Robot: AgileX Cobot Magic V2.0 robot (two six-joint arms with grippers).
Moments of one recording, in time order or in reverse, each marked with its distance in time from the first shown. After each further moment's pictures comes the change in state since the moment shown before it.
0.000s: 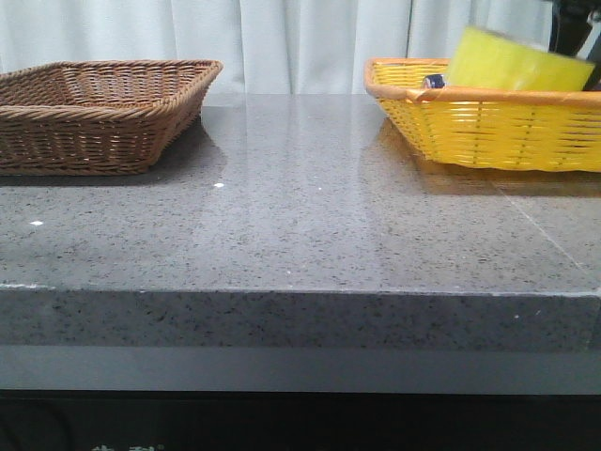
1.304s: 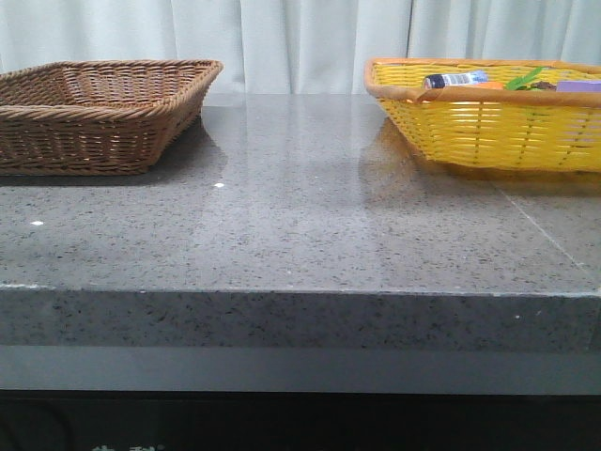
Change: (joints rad) left arm 0.000 0.000 0.000 0.000 0.000 0.000; right arm 0.401 -0.169 -0.143 0.078 -0.075 -0.686
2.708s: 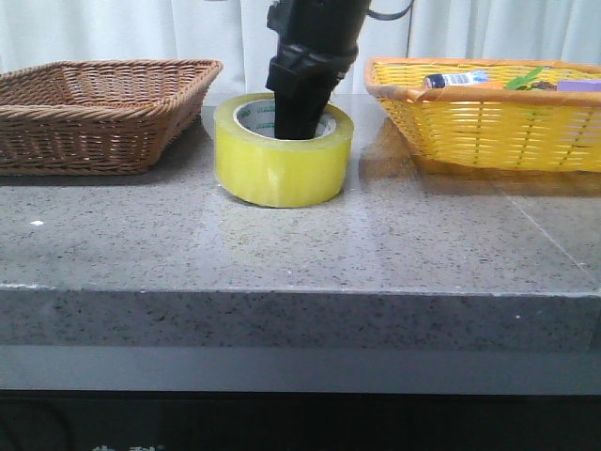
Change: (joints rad) left arm 0.000 0.000 0.000 0.000 0.000 0.000; right arm 0.134 0.456 -0.143 -0.166 0.003 -0.240
